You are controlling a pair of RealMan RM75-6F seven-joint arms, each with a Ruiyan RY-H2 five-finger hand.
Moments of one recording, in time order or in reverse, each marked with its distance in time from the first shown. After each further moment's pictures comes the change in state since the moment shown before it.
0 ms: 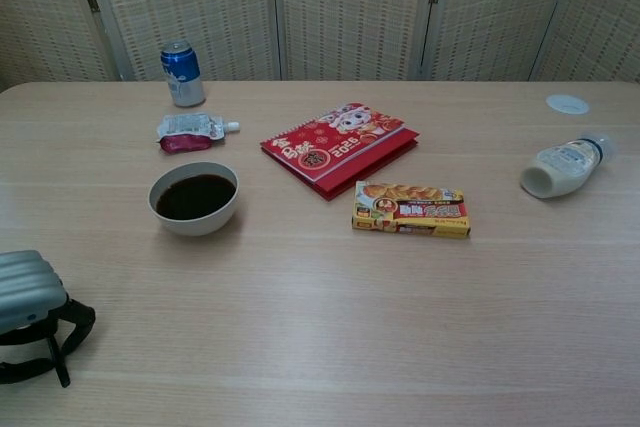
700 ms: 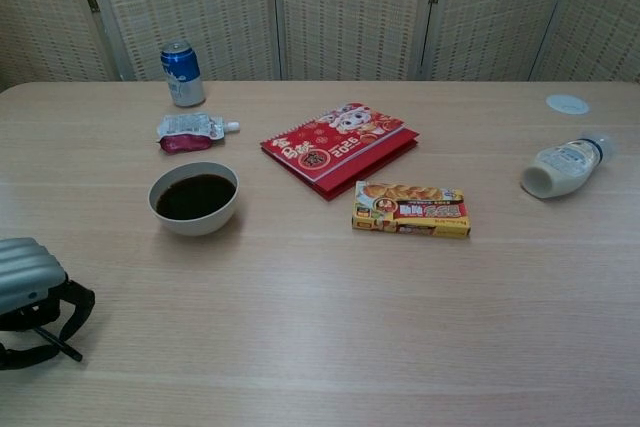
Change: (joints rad) left arm 0.005 0.013 -0.032 -0.028 -0.056 0.011 -0.074; right arm -0.001 -0.001 0.003 0.003 -0.006 0.014 0.005
